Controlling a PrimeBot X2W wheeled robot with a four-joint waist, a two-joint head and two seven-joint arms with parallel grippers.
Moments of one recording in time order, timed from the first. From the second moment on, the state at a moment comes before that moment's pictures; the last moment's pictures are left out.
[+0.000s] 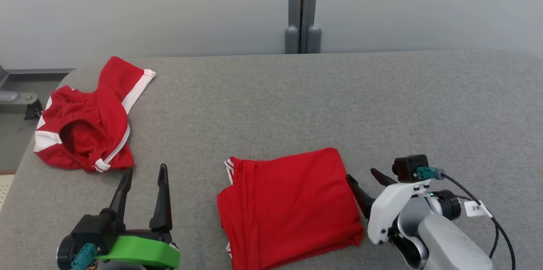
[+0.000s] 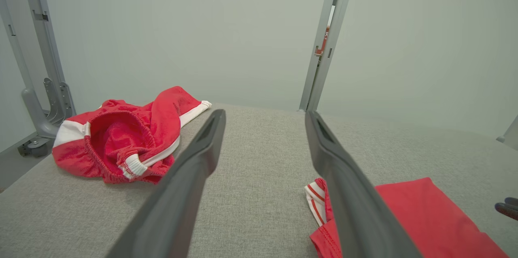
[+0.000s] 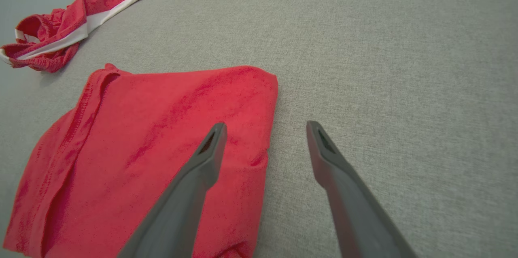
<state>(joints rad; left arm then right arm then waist) 0.00 0.06 -0.05 0.16 -0.25 -0.13 -0.26 -0.31 -0.15 0.38 0.61 0.44 0.13 0.02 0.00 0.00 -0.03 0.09</state>
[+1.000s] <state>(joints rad) -0.02 0.06 -0.06 0.17 -0.27 -0.13 -0.26 -0.52 -0.14 0.50 0.87 0.64 0.13 0.18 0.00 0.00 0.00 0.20</state>
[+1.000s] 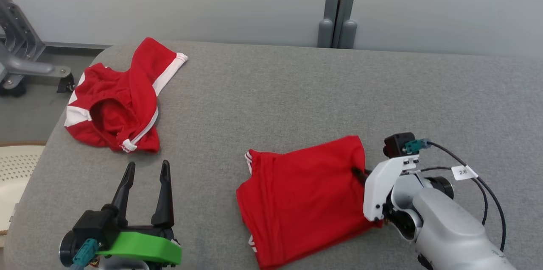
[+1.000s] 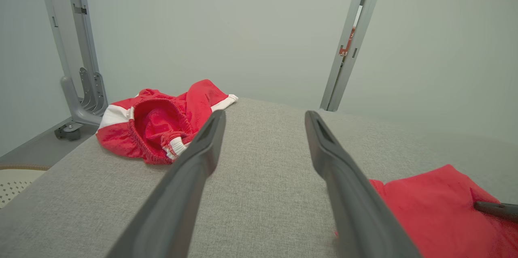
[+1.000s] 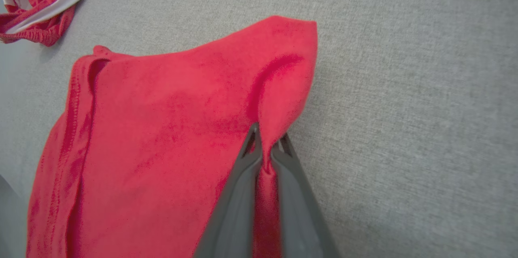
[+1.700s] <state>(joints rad) -0.10 0.07 -0.17 0.19 -0.30 -0.13 -0.26 -0.64 -0.25 0.57 0.89 0.72 0.13 0.03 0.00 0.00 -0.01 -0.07</state>
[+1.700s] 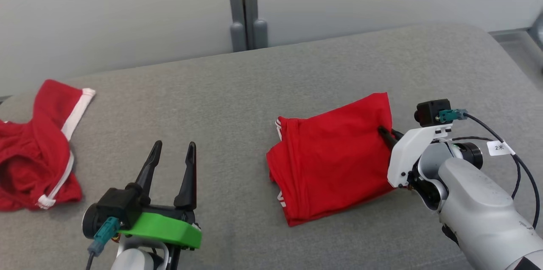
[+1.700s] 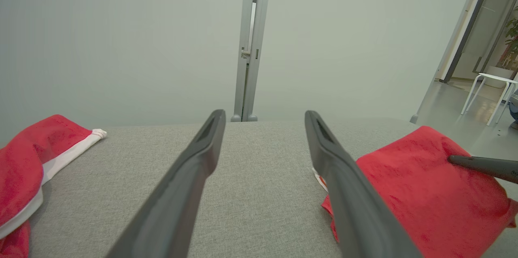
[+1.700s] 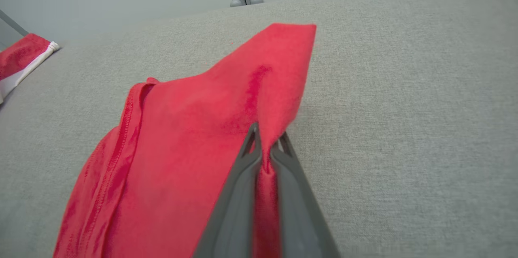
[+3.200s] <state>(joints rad) -0.42 0.14 -0.30 0.18 -0.25 -0.13 -0.26 -1.16 -0.62 0.65 1.14 0.97 0.13 -0.19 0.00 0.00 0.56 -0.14</state>
